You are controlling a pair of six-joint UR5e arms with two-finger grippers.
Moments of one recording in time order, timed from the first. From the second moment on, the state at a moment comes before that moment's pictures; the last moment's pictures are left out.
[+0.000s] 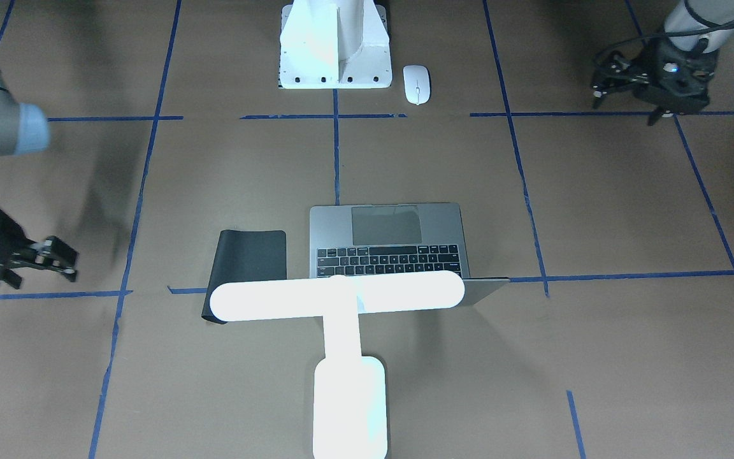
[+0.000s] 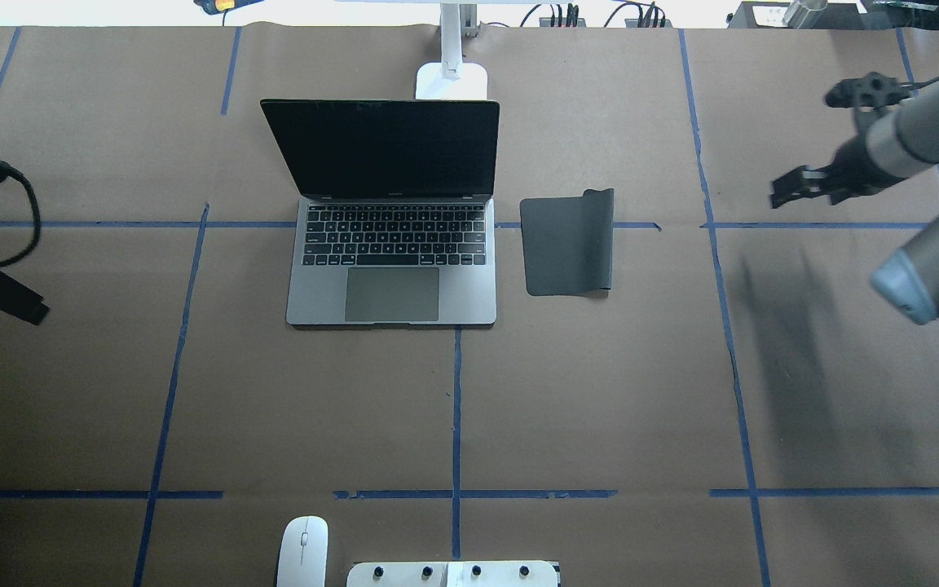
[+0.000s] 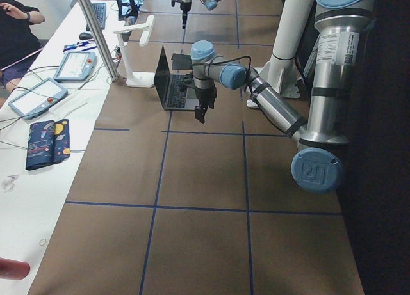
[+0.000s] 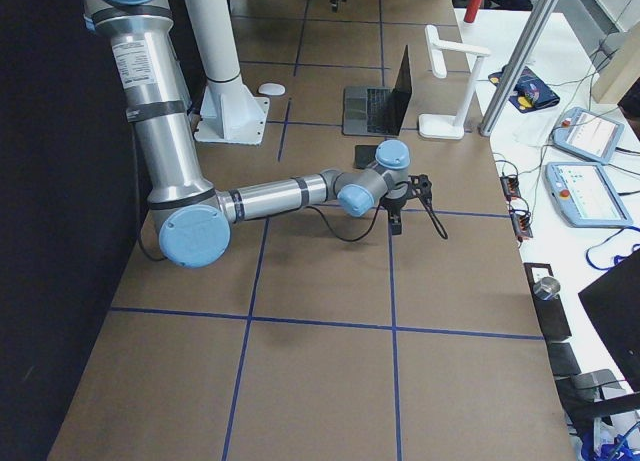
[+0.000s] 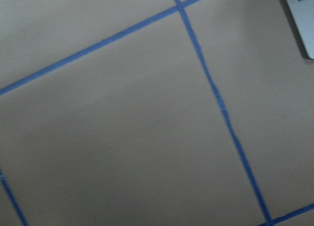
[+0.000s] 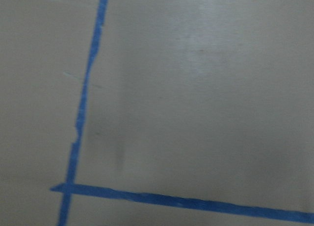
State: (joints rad) left arm -0.95 -1.60 -2.24 -1.37 -2.20 -0.39; right arm 1.09 -1.38 1.51 -1.07 2.18 0.64
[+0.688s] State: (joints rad) left arm -0.55 -1.60 -2.24 -1.62 -1.90 -0.96; right arm 1.37 -1.55 1.56 -1.25 2.31 0.13
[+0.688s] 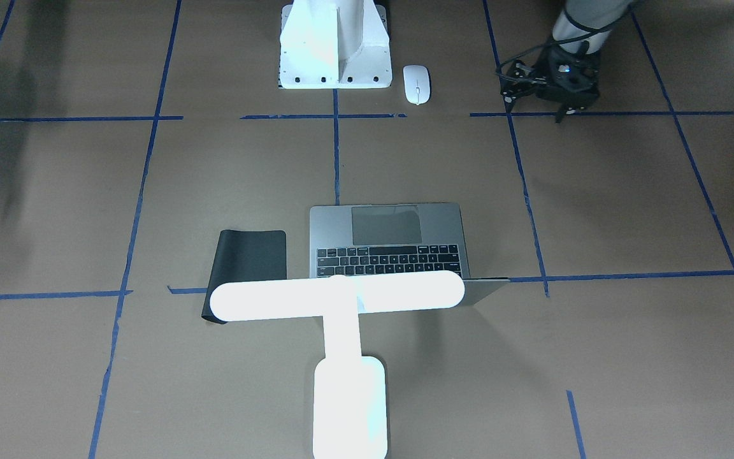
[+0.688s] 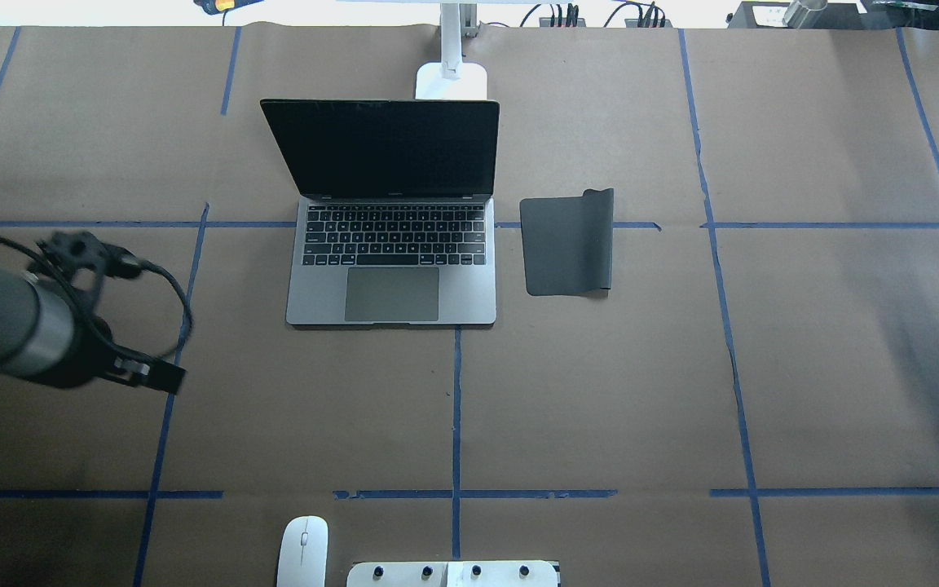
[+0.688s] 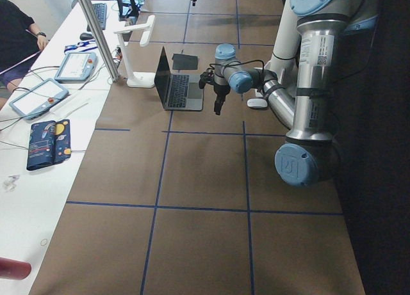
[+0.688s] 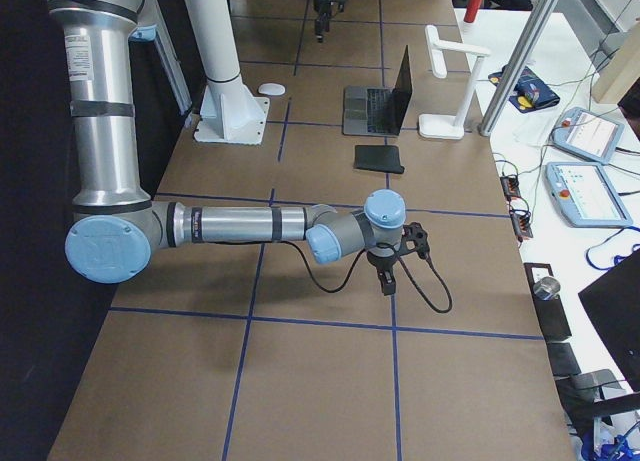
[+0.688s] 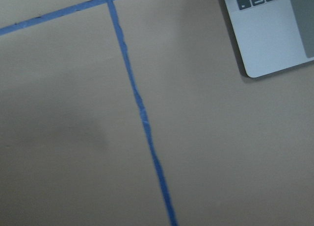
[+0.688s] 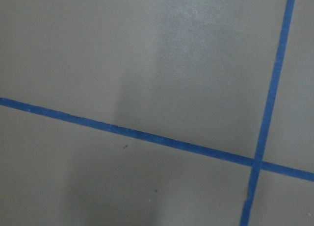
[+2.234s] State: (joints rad) left arm 0.00 -1.82 -2.09 -1.59 -1.52 -1.48; right arm 1.53 -1.59 1.62 -1.49 2.29 -0.15
